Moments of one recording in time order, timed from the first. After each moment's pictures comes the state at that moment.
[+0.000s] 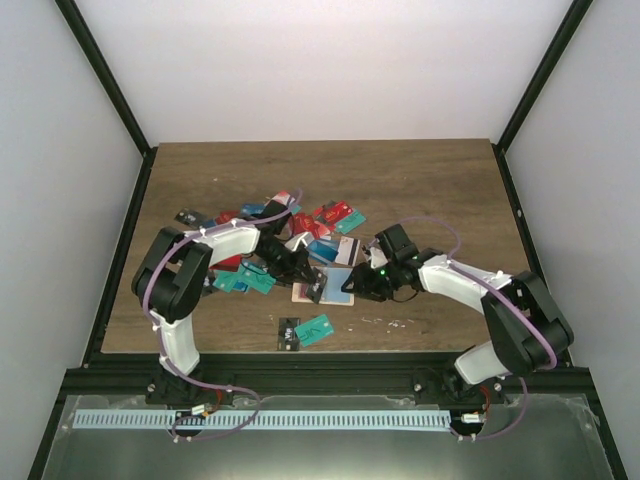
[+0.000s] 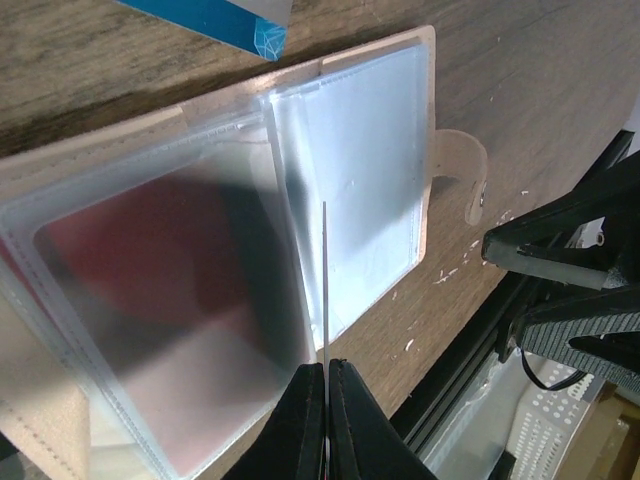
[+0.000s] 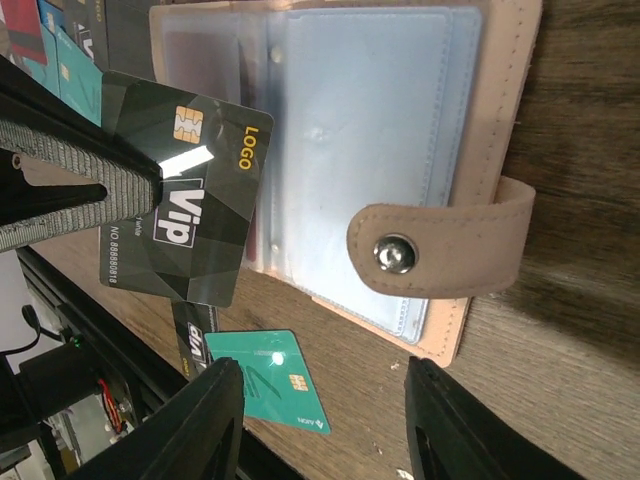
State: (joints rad) left arm -0.50 1.87 1.13 -0.61 0.78 -0.33; right arm 0.53 1.45 0.72 -0.34 -0.57 0.67
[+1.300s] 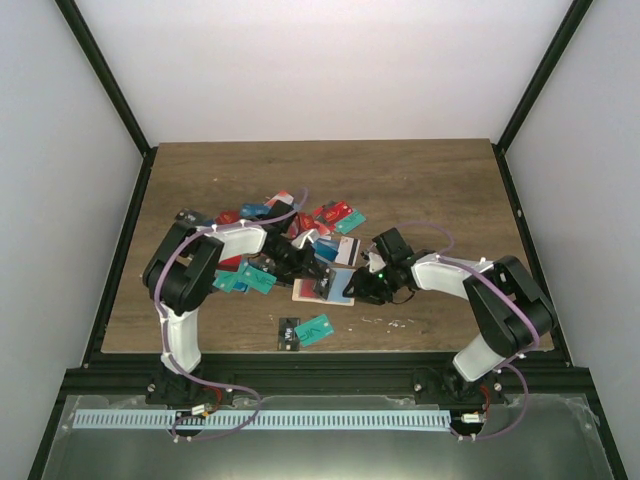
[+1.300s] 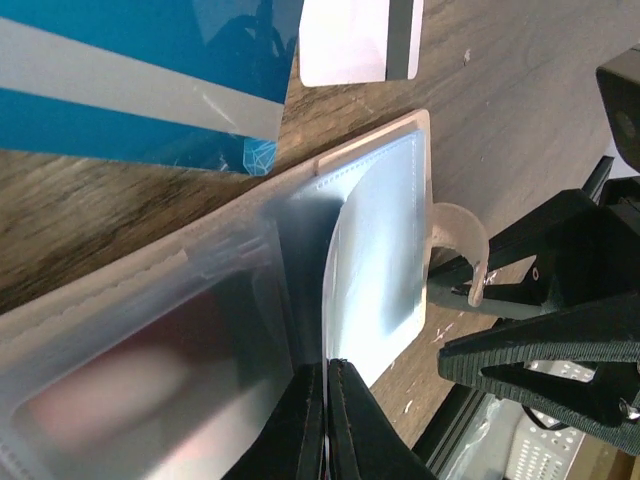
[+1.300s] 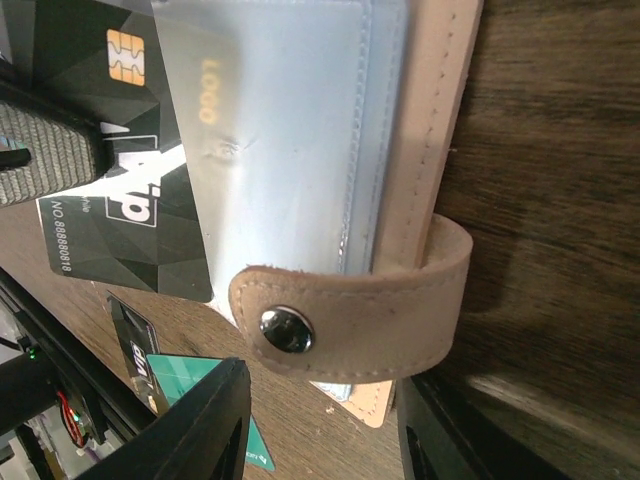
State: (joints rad) left arm -0.52 1.95 1.15 -0.47 0.80 -0.38; right arm 0.52 1.57 0.70 -0.28 -0.57 0.64
